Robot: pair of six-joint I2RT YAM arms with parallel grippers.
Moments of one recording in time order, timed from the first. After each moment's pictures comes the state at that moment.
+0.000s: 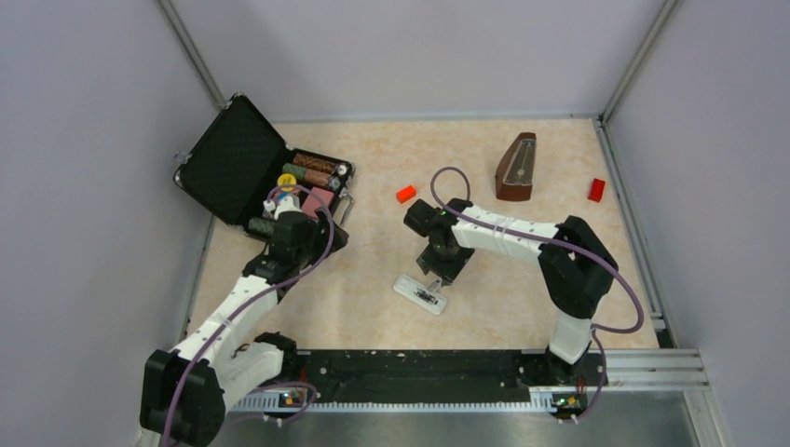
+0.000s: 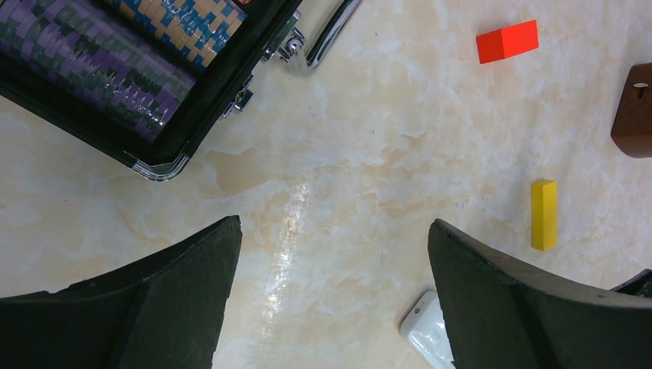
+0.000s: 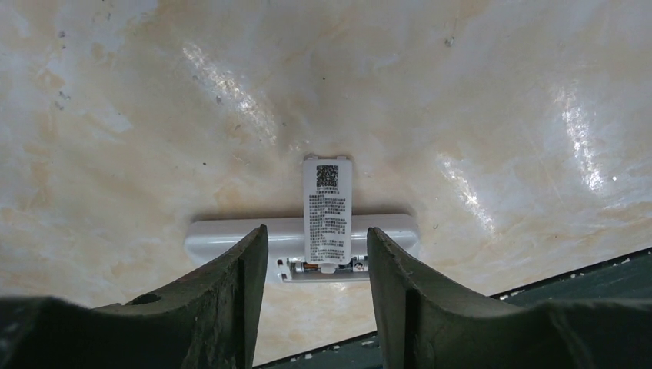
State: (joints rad) left arm -0.29 0.97 0.54 -0.23 -0.08 -0.75; right arm 0.88 1.79 1.29 -0.99 0.16 1.52
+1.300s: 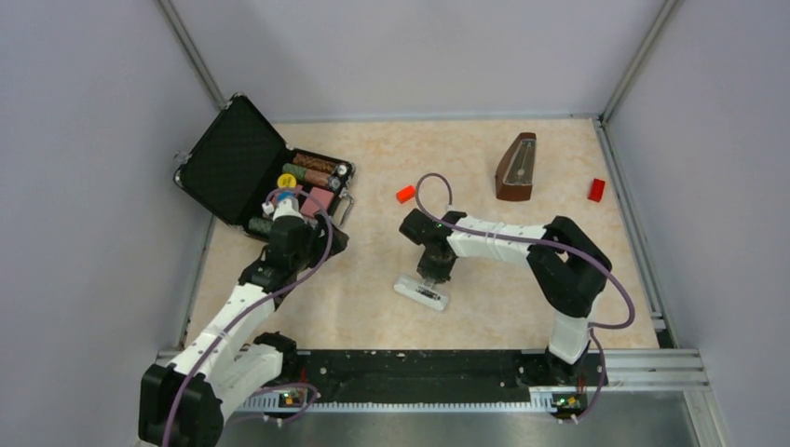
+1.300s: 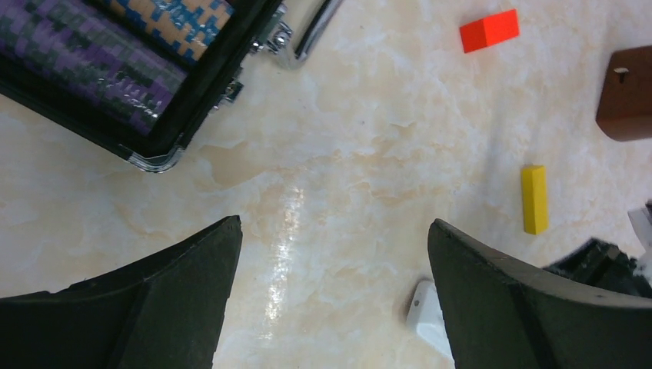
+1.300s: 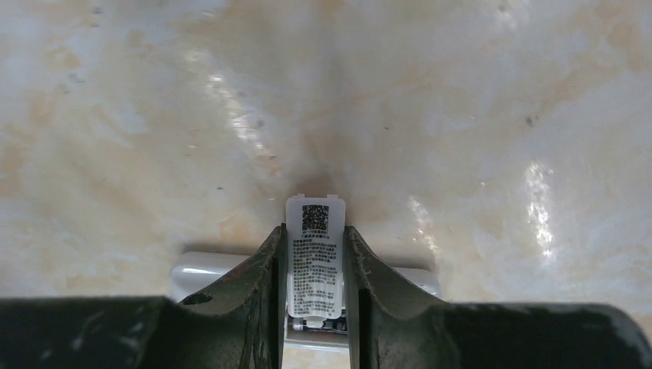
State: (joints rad) left arm -0.29 0.92 0.52 -0.23 -0.07 -0.73; right arm 0.90 1.84 1.20 -0.81 0.21 1.38
